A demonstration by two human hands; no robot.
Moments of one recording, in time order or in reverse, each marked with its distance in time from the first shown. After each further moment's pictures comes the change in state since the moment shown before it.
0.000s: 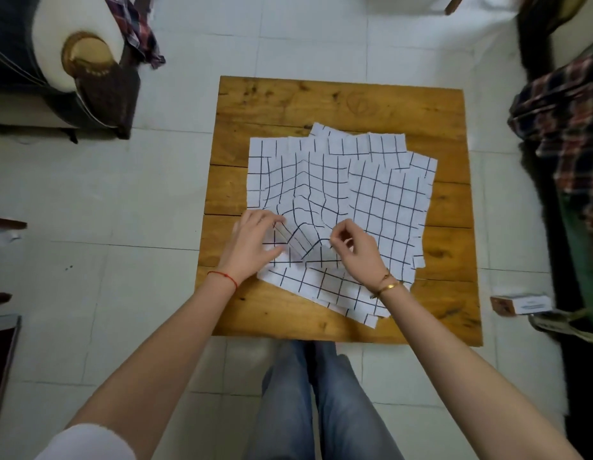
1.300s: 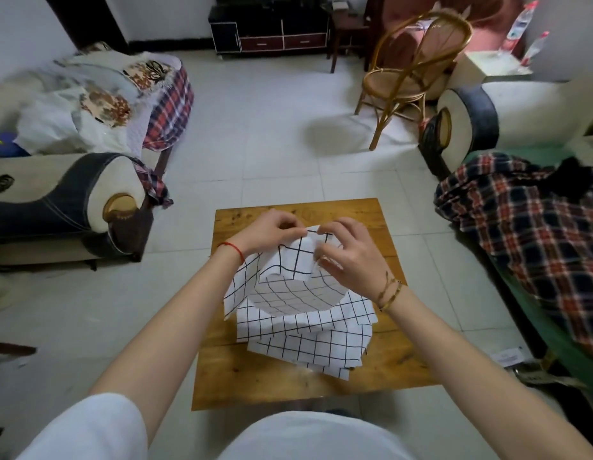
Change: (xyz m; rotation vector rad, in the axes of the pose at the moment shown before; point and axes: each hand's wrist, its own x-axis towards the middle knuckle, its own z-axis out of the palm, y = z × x) left_hand 0.026 0.232 -0.205 -0.352 -0.228 0.229; right_hand -0.071 -0.176 -0.167 -0.813 0.455 -0.921
